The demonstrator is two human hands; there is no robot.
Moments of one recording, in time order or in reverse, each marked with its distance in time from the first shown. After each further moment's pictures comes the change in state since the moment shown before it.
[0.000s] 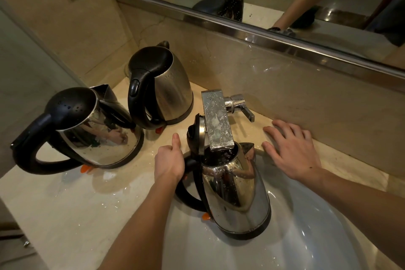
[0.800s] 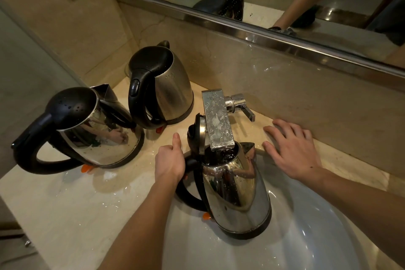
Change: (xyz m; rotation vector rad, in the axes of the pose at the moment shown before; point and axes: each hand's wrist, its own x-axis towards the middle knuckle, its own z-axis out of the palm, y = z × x) left_hand -0.001 0.000 0.000 -0.003 -0.001 0.017; right_hand 0.000 0.000 0.000 0.006 -0.007 0.000
